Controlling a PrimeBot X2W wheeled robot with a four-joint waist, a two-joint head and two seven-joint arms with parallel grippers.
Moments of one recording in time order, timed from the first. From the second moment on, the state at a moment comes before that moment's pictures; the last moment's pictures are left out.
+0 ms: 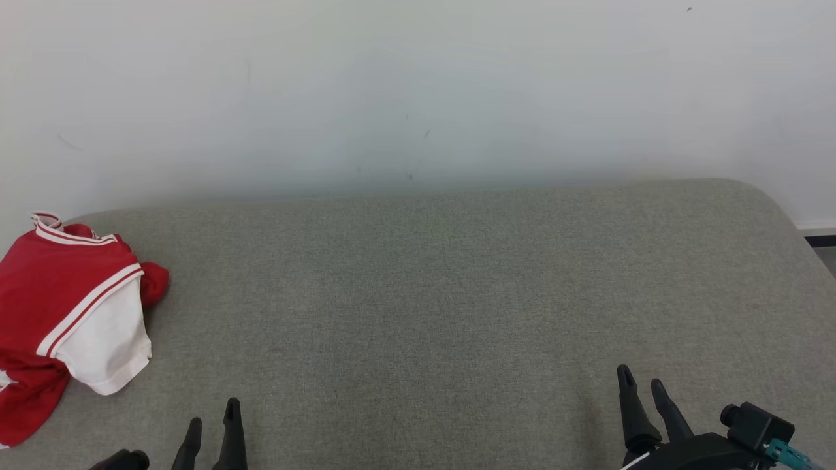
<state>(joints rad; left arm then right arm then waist) 0.00 0.06 -0.01 0.27 -0.66 -0.01 -0.12 -0.06 -0.05 0.03 0.36 0.67 0.13 -0.08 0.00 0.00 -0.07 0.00</state>
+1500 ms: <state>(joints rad) -0.01 0.06 0.00 0.33 -0.27 0.00 -0.22 -0.06 -0.05 0.07 0.41 0.23 0.13 -0.13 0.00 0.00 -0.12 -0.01</state>
